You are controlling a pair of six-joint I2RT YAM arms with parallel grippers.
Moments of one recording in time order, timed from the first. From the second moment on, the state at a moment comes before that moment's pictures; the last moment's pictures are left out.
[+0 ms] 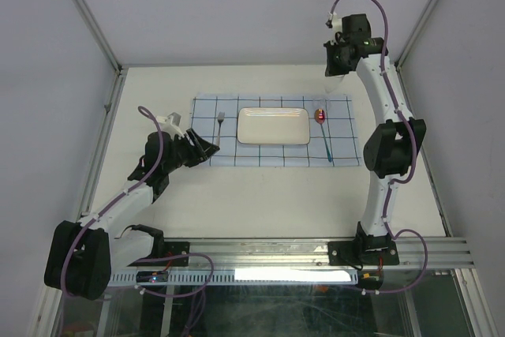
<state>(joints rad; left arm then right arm) -0.27 1.07 0.44 0.22 0.34 -0.73 0.14 2.05 2.15 -0.93 -0.09 -0.06</state>
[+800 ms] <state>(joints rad) -0.28 1.07 0.44 0.22 0.32 -0.74 0.14 2.05 2.15 -0.93 -0.11 -0.06</state>
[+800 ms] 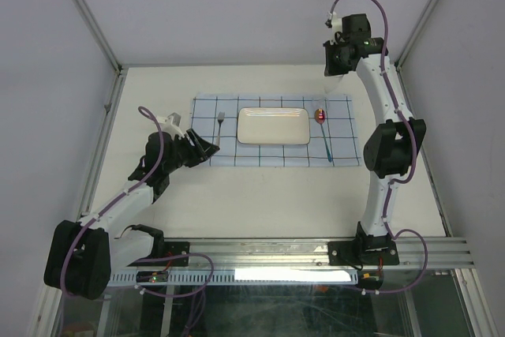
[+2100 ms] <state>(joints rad) -0.29 1.12 0.44 0.22 0.29 -0.73 0.15 2.06 2.15 -0.78 -0.11 -0.06</state>
